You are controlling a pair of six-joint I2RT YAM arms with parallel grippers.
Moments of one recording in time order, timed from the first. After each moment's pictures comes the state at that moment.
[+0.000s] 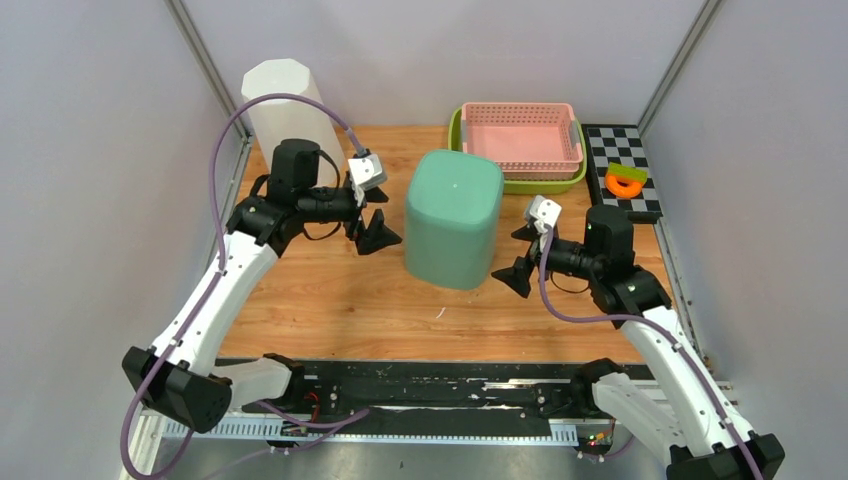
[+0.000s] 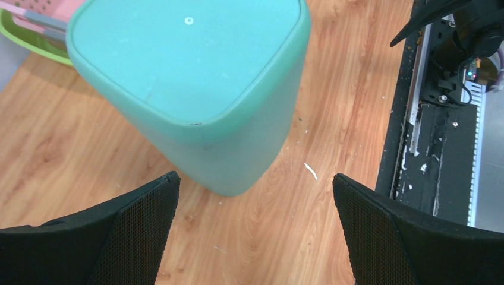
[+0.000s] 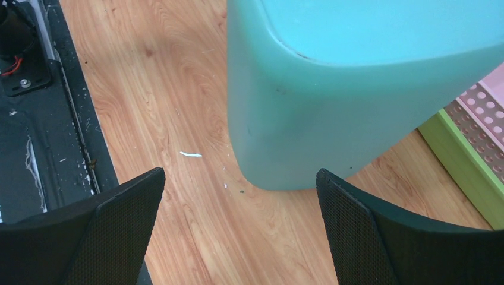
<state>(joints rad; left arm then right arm) -0.37 1.20 1.29 -0.65 0.80 0.42 0.32 0.80 0.81 -0.42 -0.73 -0.36</state>
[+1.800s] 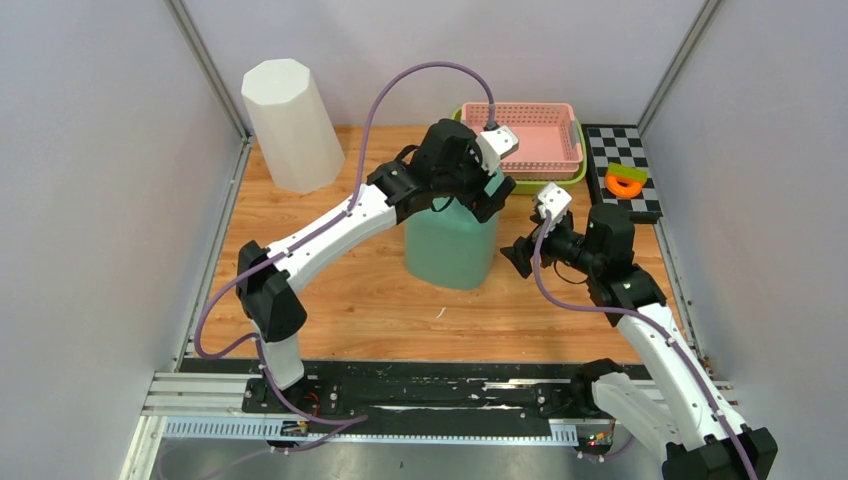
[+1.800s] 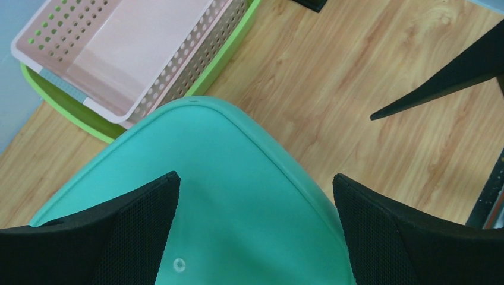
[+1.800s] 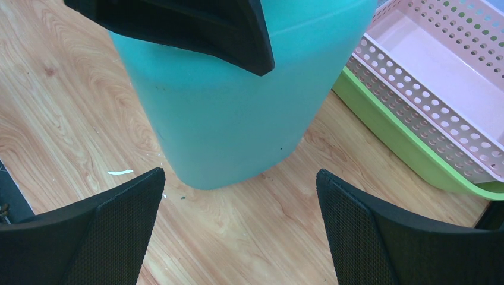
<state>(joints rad) -0.83 1.80 1.81 -0.47 0.14 0.15 0.28 0.82 0.76 -0.27 -0.50 -0.30</state>
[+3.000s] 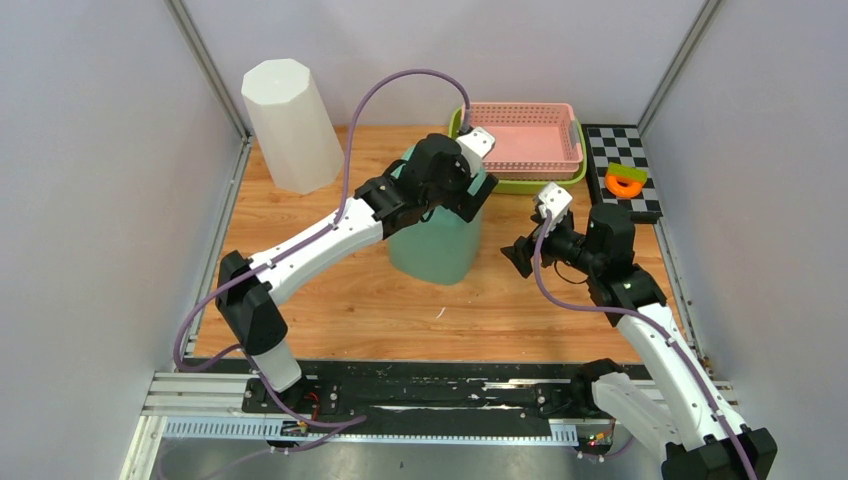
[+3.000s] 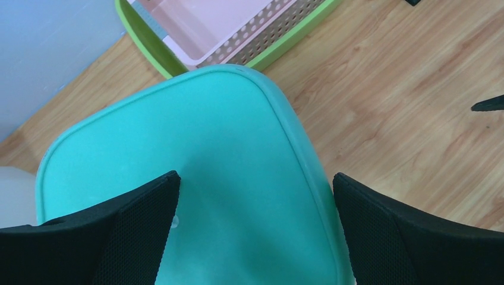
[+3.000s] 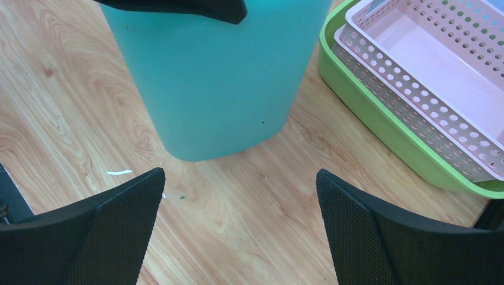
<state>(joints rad) -0.84 1.70 1.64 -0.40 -0.18 0.08 0.28 0.82 0.76 -0.27 -0.50 -0.30</state>
